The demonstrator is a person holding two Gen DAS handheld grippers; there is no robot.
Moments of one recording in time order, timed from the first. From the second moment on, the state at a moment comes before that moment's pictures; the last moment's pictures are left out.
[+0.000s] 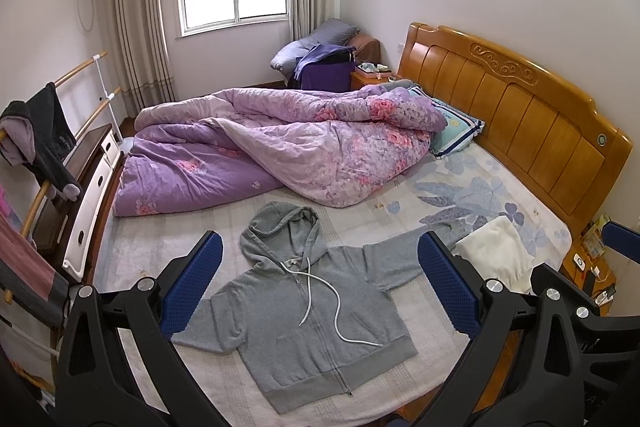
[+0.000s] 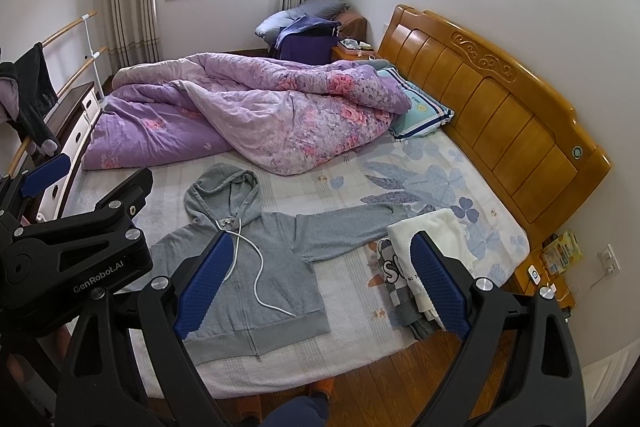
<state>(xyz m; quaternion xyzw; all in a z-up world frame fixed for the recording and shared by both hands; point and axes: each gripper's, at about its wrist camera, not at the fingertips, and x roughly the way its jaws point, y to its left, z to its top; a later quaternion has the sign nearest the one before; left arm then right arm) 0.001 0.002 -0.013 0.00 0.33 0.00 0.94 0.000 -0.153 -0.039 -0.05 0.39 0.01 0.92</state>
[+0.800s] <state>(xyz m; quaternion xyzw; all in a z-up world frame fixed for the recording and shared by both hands) 0.164 -0.038 -0.099 -0.04 0.44 0.08 0.89 0.167 -0.188 -0.104 -0.09 0.46 0.14 0.87</state>
